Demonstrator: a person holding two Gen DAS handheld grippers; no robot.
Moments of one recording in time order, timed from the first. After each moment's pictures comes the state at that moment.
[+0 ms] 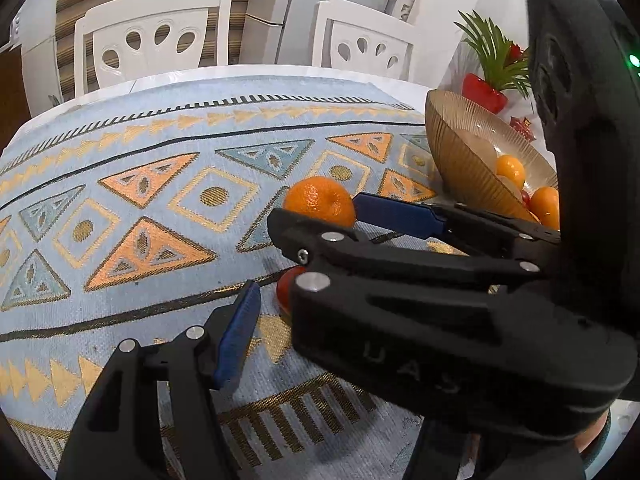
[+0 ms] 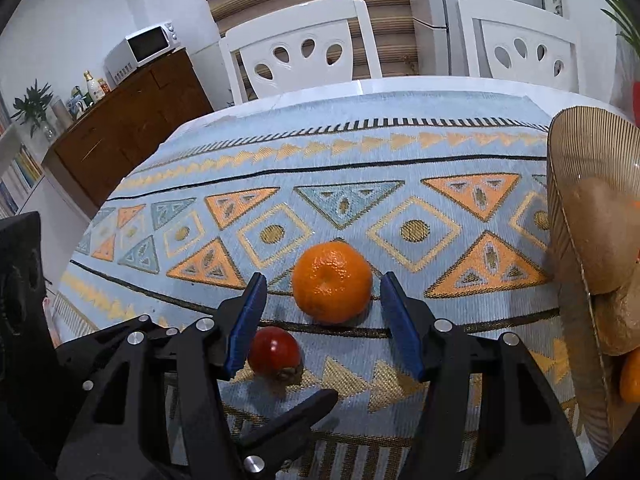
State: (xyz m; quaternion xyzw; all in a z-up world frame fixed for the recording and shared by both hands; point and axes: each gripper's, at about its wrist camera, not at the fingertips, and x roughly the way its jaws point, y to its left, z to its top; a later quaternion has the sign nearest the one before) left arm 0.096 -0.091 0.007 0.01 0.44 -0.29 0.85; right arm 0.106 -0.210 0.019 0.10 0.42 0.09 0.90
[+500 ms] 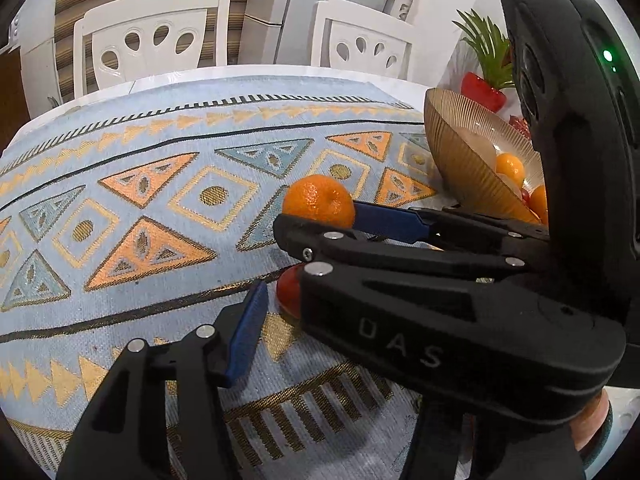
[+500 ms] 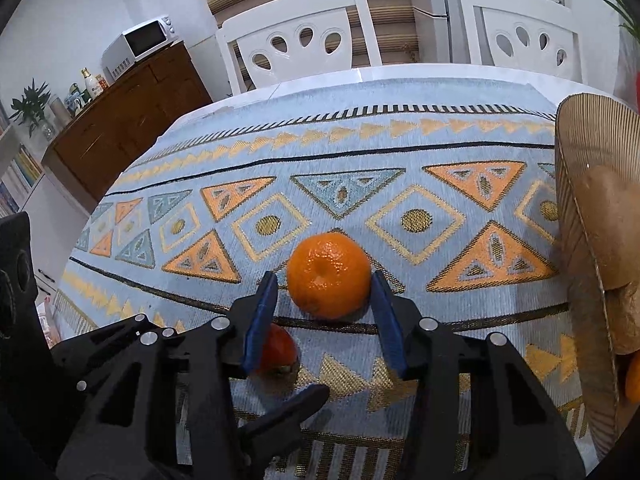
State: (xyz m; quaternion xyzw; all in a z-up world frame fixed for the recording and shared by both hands) left arm 0.093 -0.089 0.007 0.01 0.44 -0.29 0.85; right arm 0.112 -0.213 0.014 0.10 0.43 0.10 0.89
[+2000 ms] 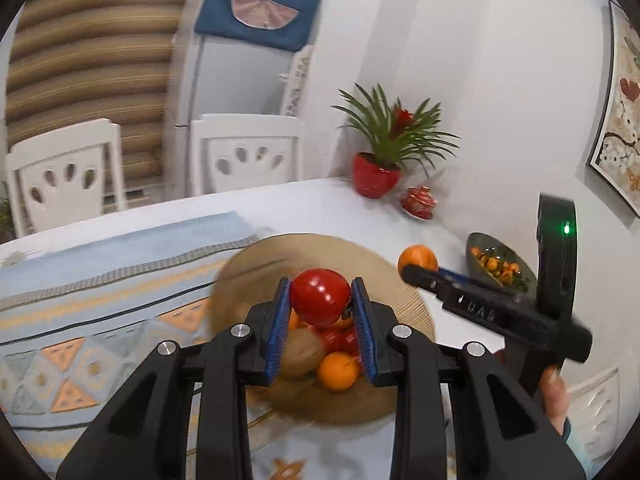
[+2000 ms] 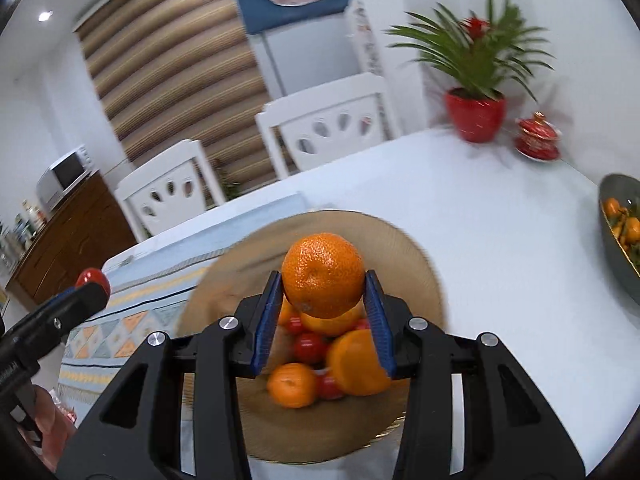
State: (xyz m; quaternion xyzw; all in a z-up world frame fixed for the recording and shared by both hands) left arm 0.054 -0.237 0.166 -0.01 0.31 -0.40 0.86; right arm -0.011 -0.466 0.130 0.19 0.31 -0.09 0.93
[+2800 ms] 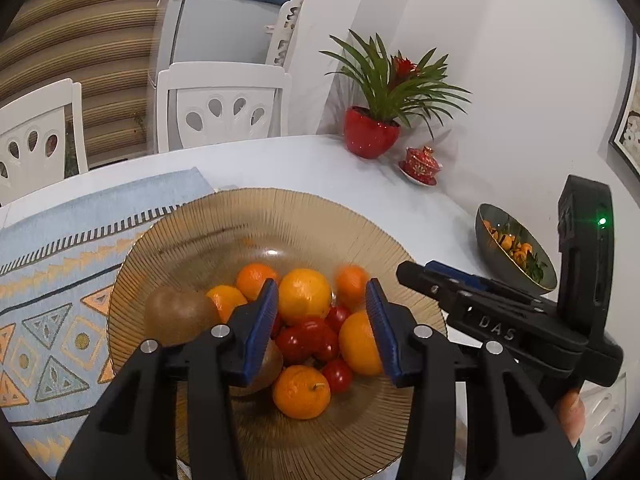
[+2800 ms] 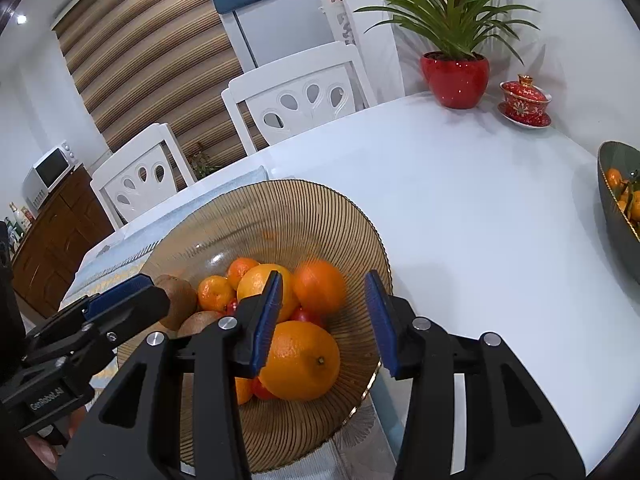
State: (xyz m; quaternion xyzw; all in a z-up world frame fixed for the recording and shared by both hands) left arm 0.067 -0.312 0.104 0.01 0.36 -0.40 0.84; right arm -0.005 -0.498 0.088 0.20 0.34 -0.10 0.91
